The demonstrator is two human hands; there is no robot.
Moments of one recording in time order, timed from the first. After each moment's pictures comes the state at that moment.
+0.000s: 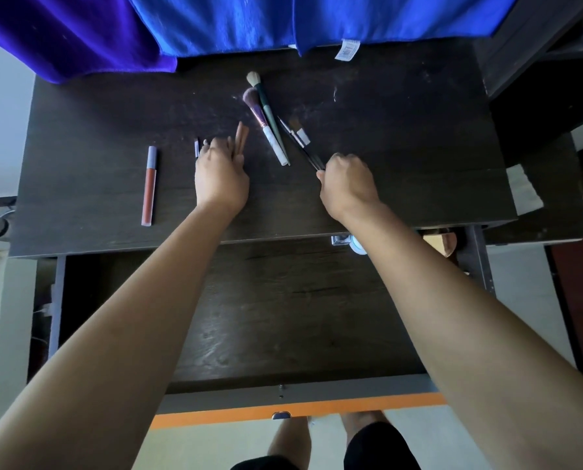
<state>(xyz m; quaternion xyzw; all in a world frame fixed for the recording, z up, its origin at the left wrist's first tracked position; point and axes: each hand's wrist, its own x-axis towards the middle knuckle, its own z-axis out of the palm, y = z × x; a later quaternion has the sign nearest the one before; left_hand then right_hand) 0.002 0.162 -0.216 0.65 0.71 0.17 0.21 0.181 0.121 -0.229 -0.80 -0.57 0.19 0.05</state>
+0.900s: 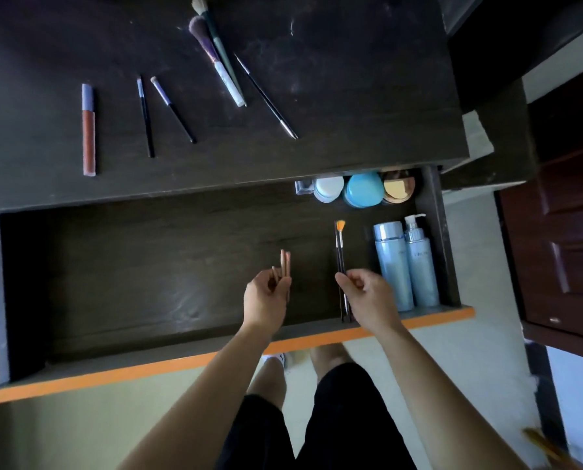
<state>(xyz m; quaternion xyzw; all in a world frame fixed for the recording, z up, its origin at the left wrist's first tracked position) 0.036 -0.098 -0.298 0.46 0.69 0.11 0.54 0.216 -0.154 -0.290 -0.83 -0.34 0.40 0.16</state>
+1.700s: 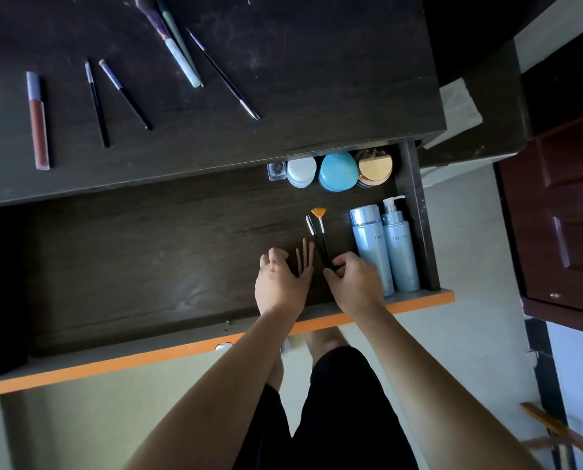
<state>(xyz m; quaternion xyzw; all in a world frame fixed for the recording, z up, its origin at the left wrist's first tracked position) 0.107 -0.114 -0.304 0.57 0.72 -0.01 0.40 0.235 -0.162 -0.307 -0.84 -0.40 0.36 0.07</state>
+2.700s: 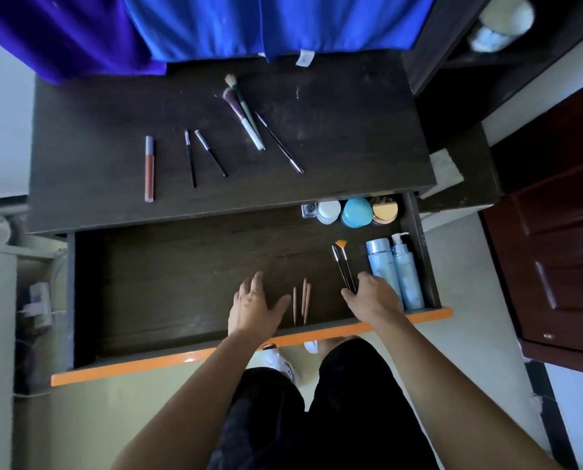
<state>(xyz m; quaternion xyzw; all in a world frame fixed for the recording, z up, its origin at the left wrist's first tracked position) -0.017 -0.100 -0.242 0.63 0.66 -0.08 0.40 0.206 -0.137 -0.228 -0.84 -0.40 0.34 -0.12</state>
